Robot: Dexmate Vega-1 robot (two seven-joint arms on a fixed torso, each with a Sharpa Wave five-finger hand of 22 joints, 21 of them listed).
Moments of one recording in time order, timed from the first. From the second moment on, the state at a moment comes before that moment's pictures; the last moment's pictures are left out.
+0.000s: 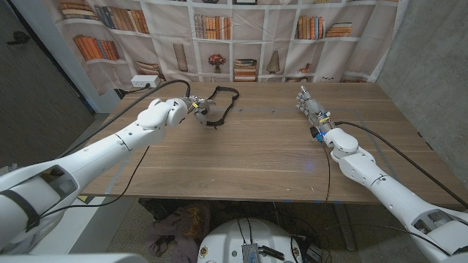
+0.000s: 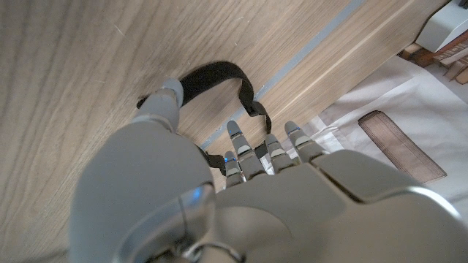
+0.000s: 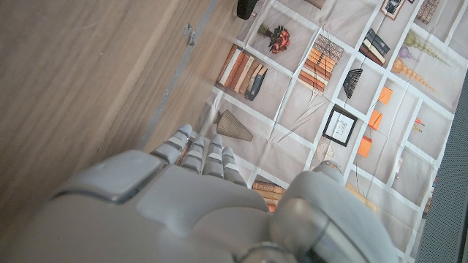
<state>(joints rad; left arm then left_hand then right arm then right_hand) 0.47 0.80 0.82 -1.64 0.86 0.27 -0.39 0.88 -0.08 0.44 -0.13 0.28 0.06 -0.20 0.37 0.20 0.39 -0.22 0.31 0.25 0.05 -0.04 0.20 0.21 0.08 0.03 0.22 0.18 -0.79 -0.54 -0.43 -1.28 0.51 0.26 -0.01 0.34 0.06 -0.07 -0.05 0.21 -0.03 0.09 0.19 0.19 0.06 0.07 0.21 0.18 -0.04 0.05 0.18 0.18 0.03 0.07 0.19 0.18</state>
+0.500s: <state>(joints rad) 0.49 0.80 0.82 -1.63 0.83 0.29 -0.38 0.88 -0.07 0.41 -0.12 0.29 0.38 -0.21 0.53 0.23 0.46 -0.21 0.32 0.25 0.09 -0.04 0.20 0.21 0.10 0.03 0.22 0.18 -0.80 -0.55 -0.43 -1.30 0.51 0.26 -0.02 0.34 0.06 -0.08 -0.05 0.21 -0.03 0.09 0.19 0.19 0.06 0.07 0.21 0.18 -0.04 0.05 0.18 0.18 0.03 0.07 0.19 0.18</state>
